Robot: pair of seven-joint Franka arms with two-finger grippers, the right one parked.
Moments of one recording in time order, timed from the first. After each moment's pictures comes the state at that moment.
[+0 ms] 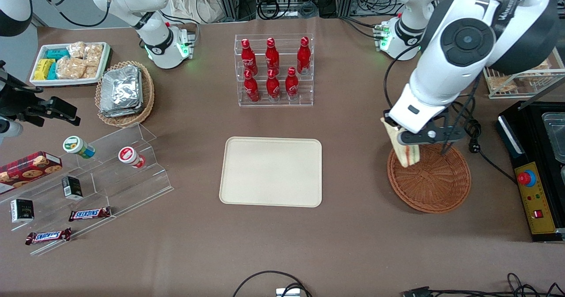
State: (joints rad) arm 0.20 0.23 -0.71 -1.53 0.20 1.59 -0.52
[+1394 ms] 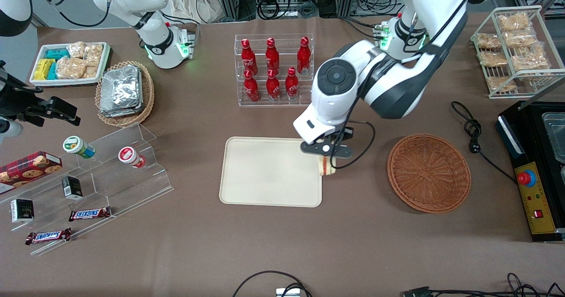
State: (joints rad) arm -0.11 0.58 -0.72 -1.40 0.37 1.78 -0.66
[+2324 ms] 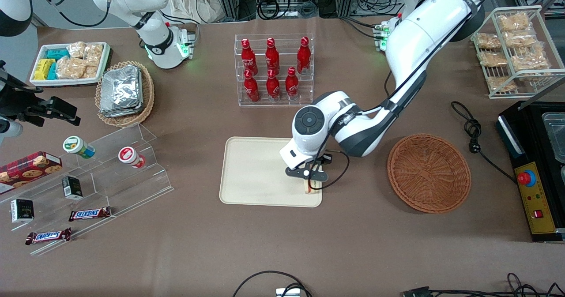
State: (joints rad) arm -0.20 0.84 -0.66 -1.39 0.58 1.99 -0.76
